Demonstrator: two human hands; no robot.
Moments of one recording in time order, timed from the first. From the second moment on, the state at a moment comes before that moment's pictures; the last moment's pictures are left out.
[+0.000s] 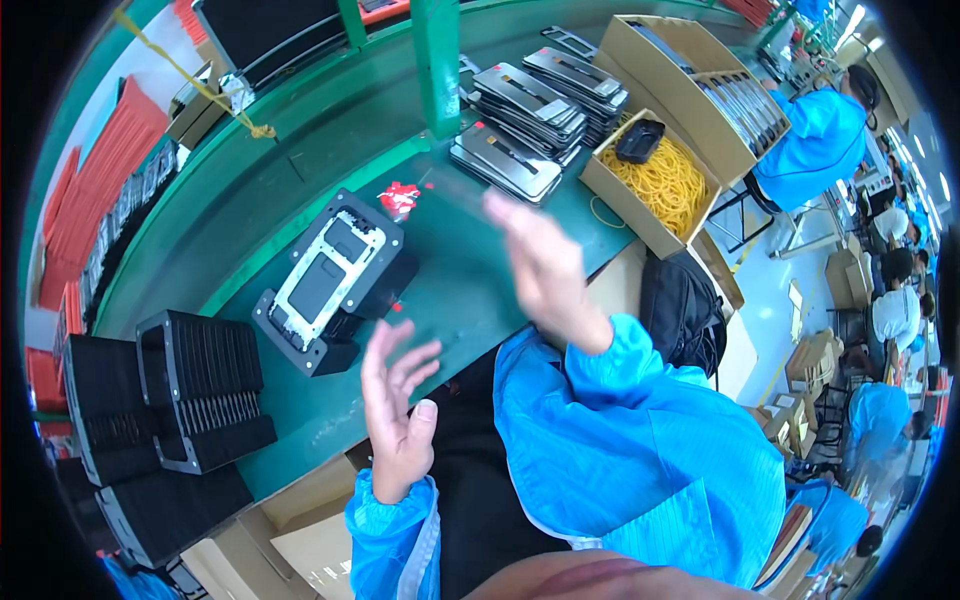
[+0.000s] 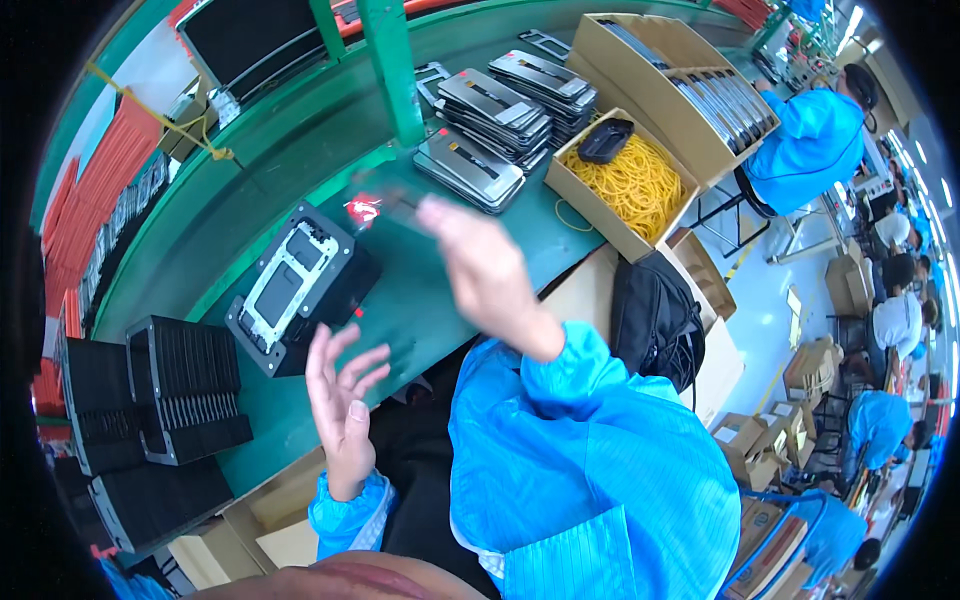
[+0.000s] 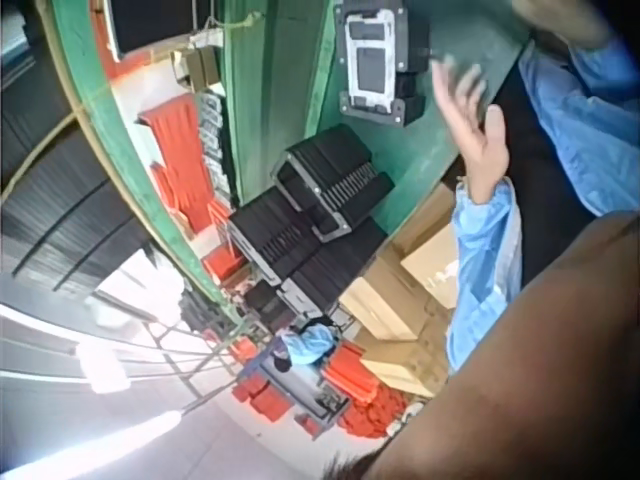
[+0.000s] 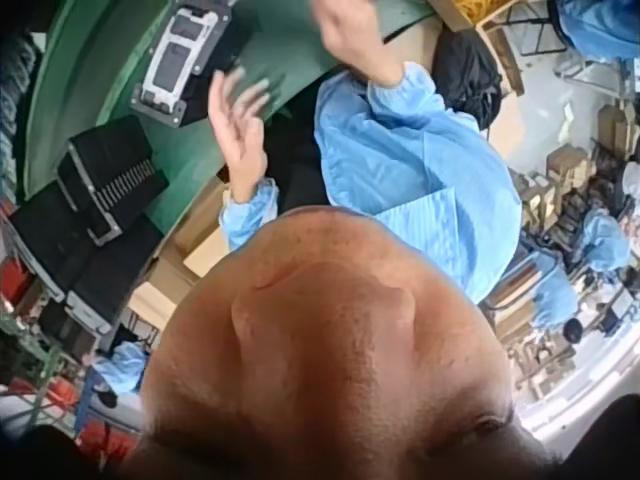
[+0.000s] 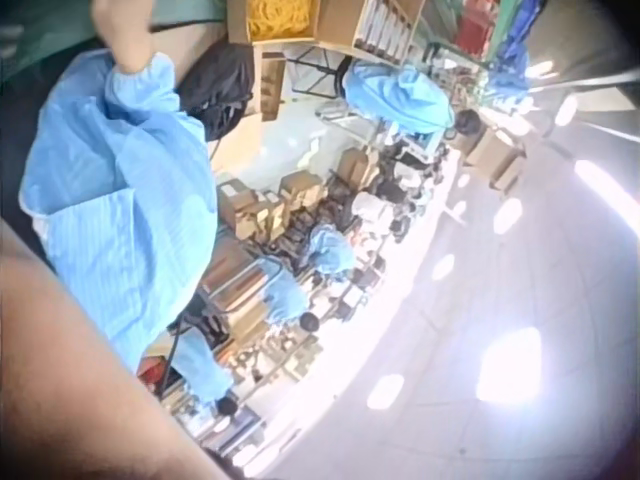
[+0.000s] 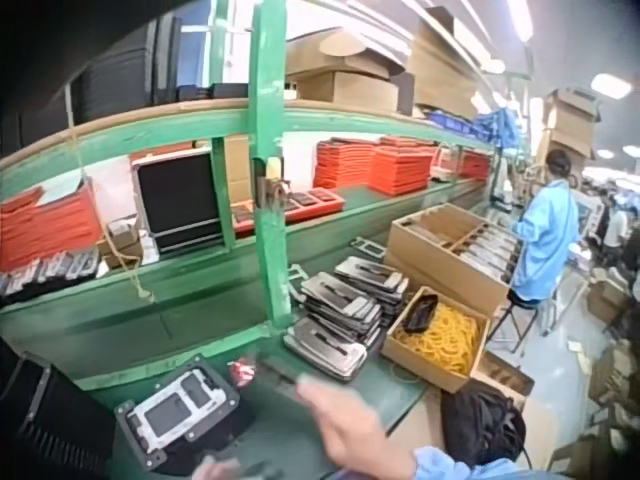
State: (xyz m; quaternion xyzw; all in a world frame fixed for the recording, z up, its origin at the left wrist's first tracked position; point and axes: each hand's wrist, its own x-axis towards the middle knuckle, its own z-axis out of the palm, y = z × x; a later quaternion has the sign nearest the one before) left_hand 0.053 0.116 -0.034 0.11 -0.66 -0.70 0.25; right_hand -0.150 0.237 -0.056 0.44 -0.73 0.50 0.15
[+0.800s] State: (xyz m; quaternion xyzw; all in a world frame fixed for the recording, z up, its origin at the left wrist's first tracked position) left_hand 0.087 0.089 -0.077 0.07 -0.71 -0.67 0.21; right_hand -0.137 0.175 -0.046 0.42 -0.37 0.75 -0.35
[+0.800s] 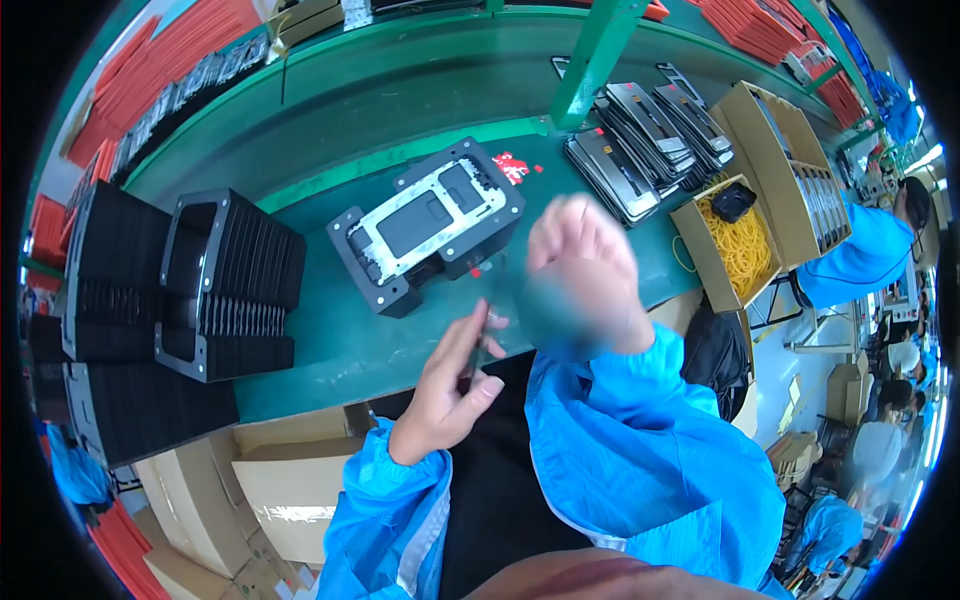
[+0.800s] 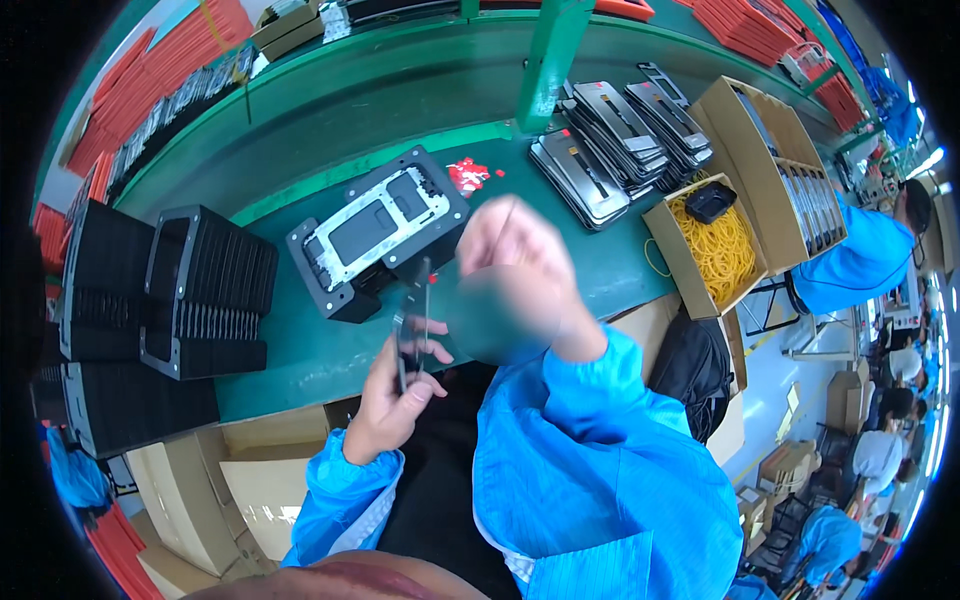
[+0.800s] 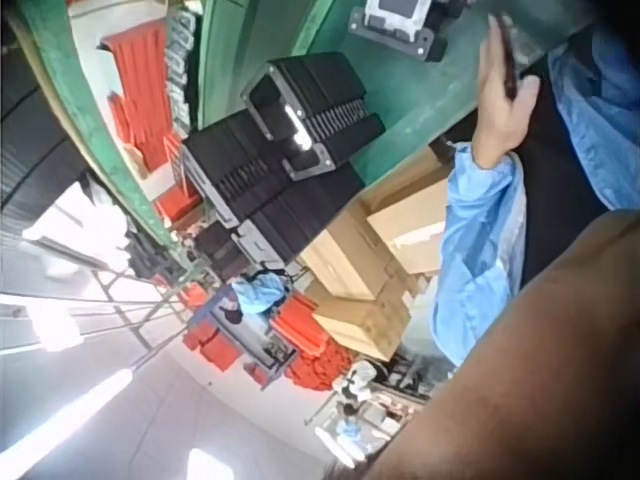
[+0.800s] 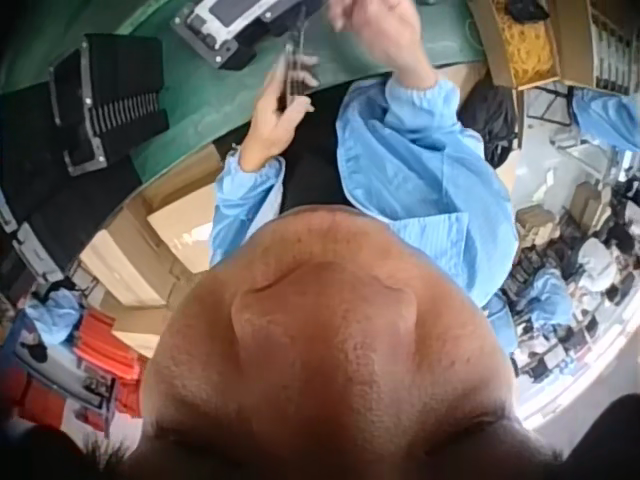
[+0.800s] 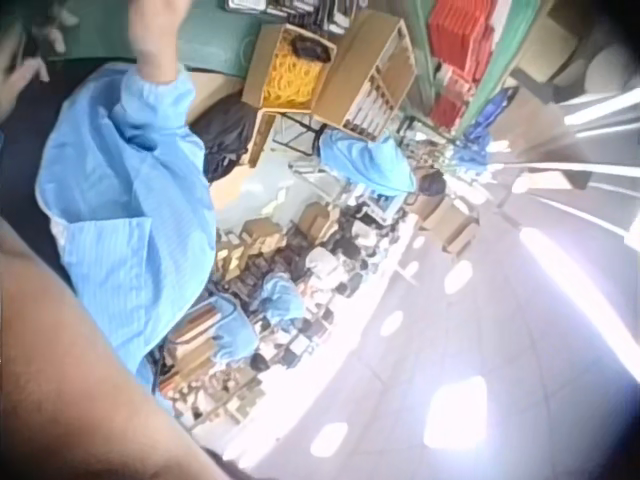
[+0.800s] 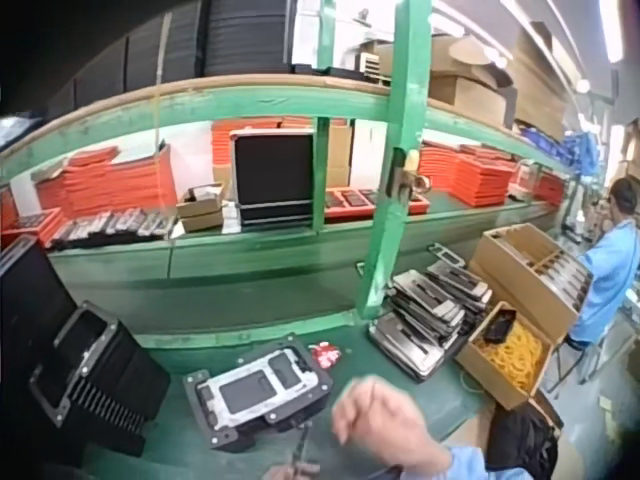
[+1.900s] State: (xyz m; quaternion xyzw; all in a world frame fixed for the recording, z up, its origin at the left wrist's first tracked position) left_hand 0.066 -0.009 0.000 0.21 -0.88 -0.27 0.34; right_hand -0.235 0.095 -0.075 0.37 -0.52 0.72 -0.27
